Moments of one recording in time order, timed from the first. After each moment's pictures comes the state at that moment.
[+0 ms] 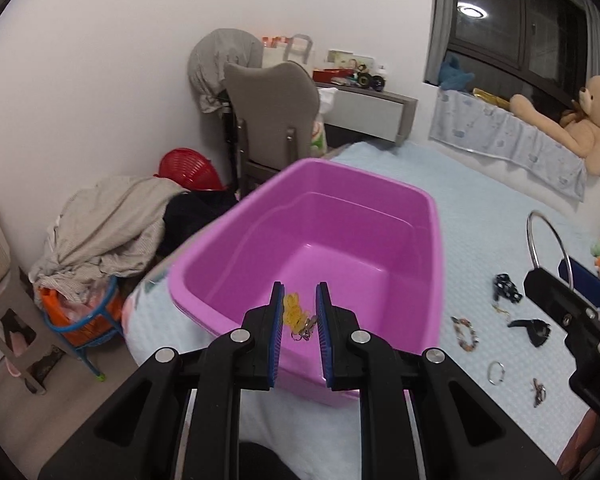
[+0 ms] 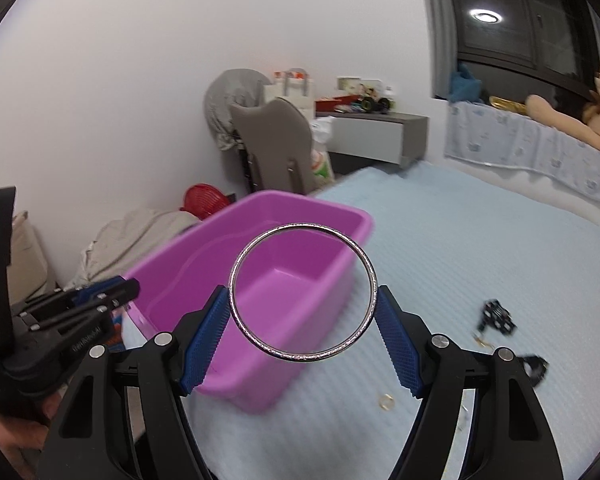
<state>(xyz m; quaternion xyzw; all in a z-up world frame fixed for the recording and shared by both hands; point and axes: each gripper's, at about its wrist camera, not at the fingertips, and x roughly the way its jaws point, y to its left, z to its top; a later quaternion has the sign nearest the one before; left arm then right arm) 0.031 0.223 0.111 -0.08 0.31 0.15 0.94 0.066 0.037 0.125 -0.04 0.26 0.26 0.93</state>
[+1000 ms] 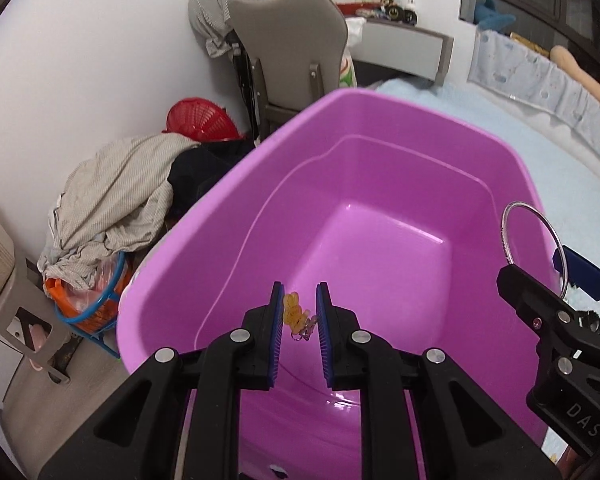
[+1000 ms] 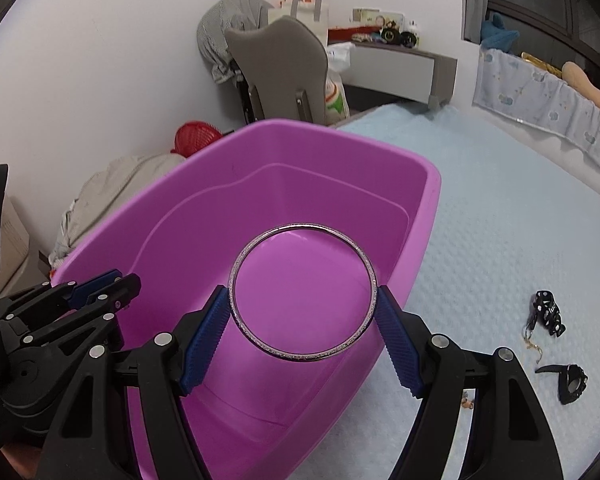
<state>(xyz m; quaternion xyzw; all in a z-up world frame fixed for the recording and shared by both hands) 0.135 0.273 0.042 -0.07 0.42 0.18 0.88 0.183 0.127 0.052 -0.08 0.37 0.25 0.89</state>
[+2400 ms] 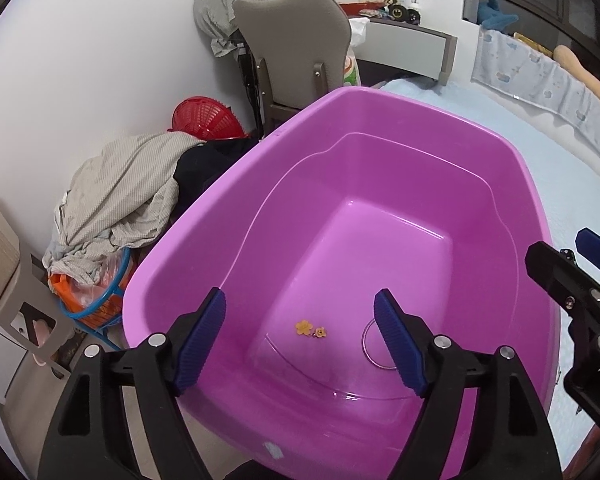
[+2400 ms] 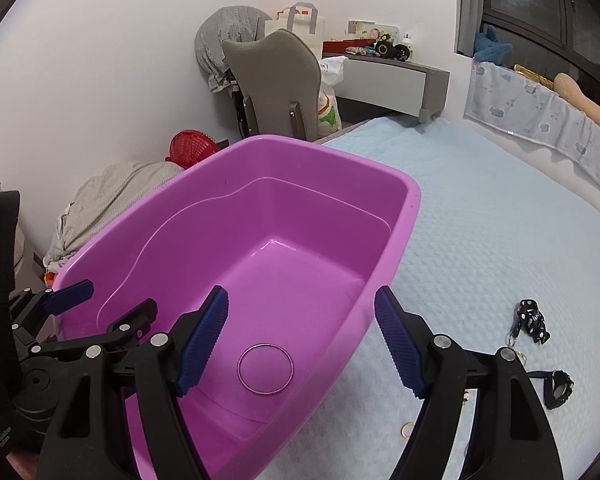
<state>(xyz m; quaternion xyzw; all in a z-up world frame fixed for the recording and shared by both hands) 0.122 0.263 0.047 -0.07 0.42 0.19 0.89 0.171 0.115 0.072 -0.09 0.35 0.24 0.90</state>
